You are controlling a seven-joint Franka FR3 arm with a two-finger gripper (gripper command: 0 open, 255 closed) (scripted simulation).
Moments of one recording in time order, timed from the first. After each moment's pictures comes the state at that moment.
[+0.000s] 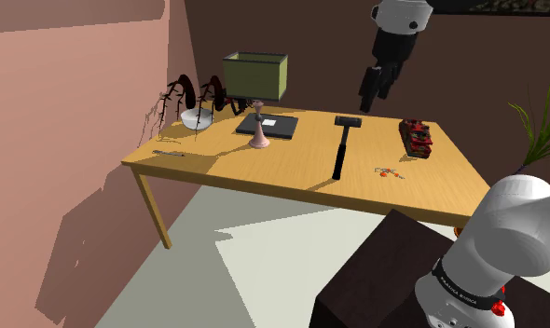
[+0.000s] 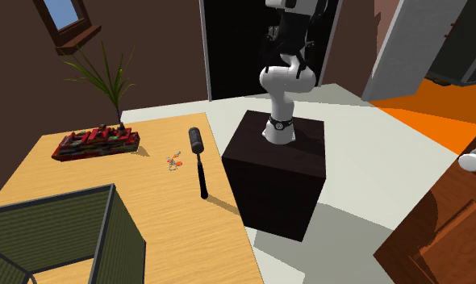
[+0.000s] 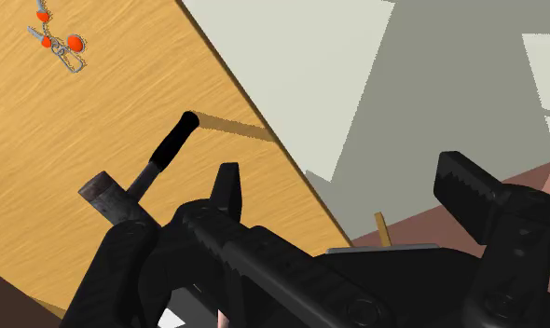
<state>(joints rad) 0.01 -0.76 0.05 -2.26 -0.07 1.61 -0.01</state>
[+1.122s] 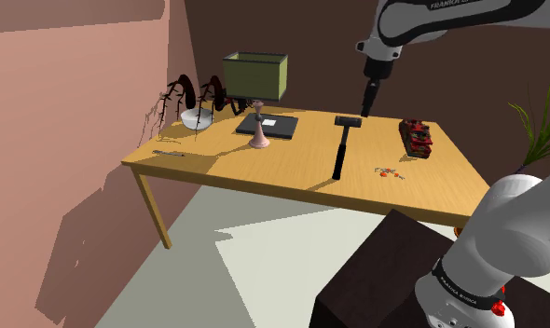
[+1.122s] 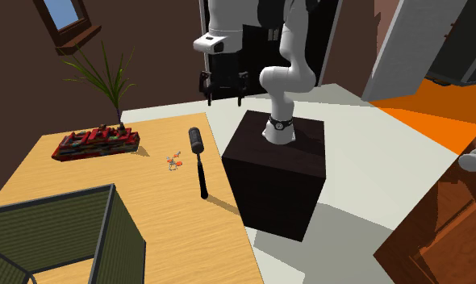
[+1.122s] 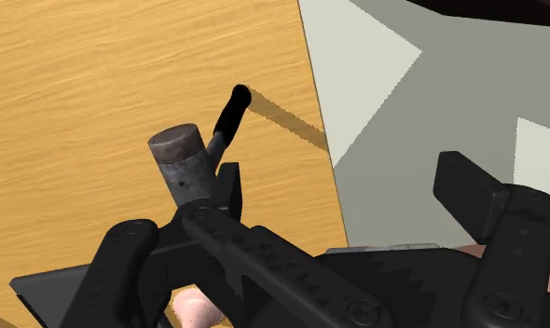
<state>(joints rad) 0.03 -0.43 -0.31 -2.21 -0.16 1.85 -0.60</state>
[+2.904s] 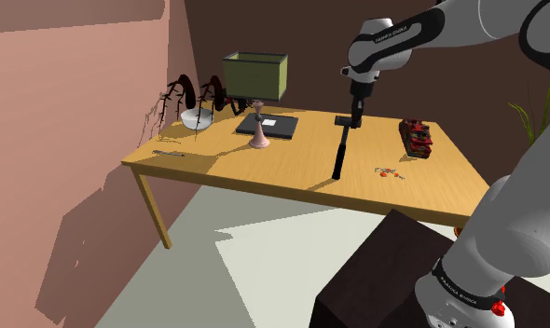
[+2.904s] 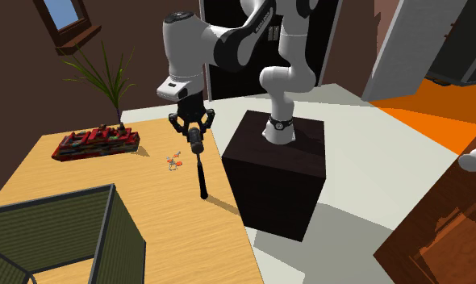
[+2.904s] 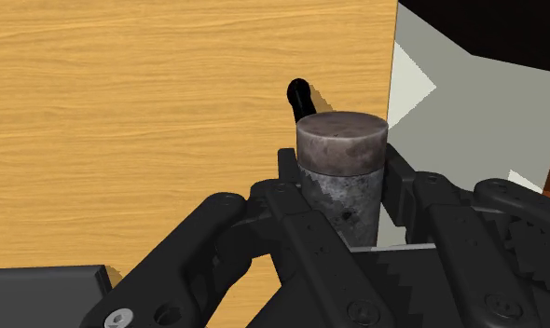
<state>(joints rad) 0.04 -0.05 -0.48 -2.06 -0.04 2.03 -1.00</state>
